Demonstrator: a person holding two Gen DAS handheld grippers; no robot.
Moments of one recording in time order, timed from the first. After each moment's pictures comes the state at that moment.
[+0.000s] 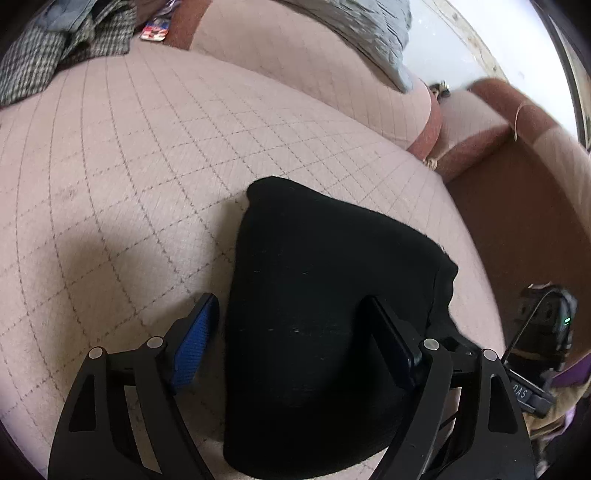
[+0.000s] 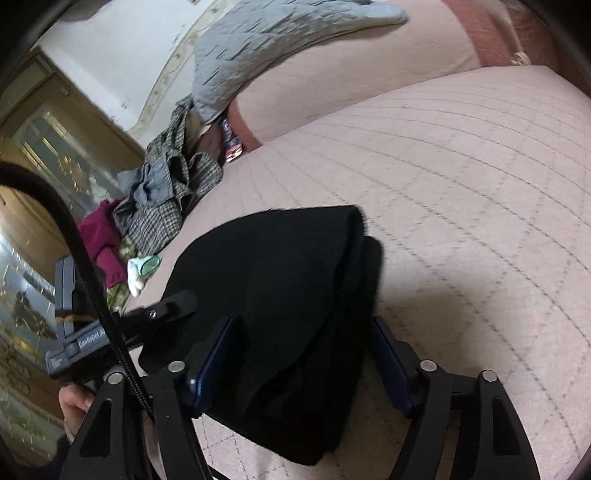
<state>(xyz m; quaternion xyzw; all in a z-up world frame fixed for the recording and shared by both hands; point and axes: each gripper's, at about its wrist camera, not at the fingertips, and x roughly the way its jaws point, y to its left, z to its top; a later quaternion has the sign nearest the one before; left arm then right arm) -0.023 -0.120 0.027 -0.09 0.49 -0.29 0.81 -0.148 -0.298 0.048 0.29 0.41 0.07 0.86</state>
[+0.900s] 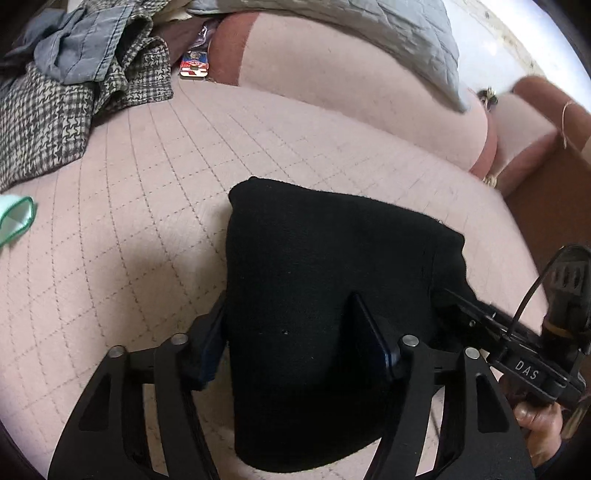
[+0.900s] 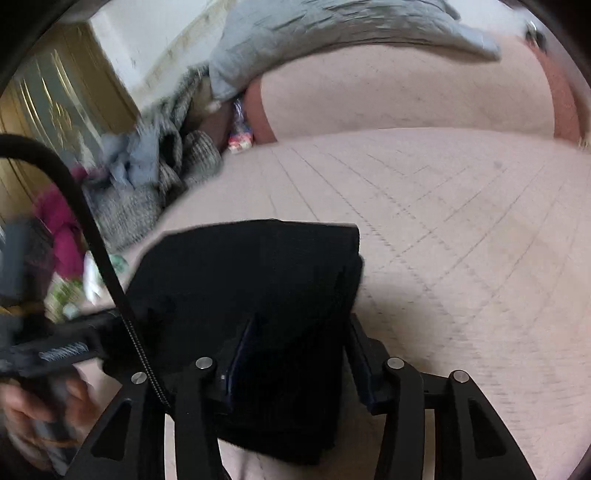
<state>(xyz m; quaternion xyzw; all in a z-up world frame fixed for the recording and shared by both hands) 0.059 -0.074 0.030 -0.03 0.48 -0.20 0.85 -0.026 -0.246 0.045 0.21 0.41 0.06 0.88</state>
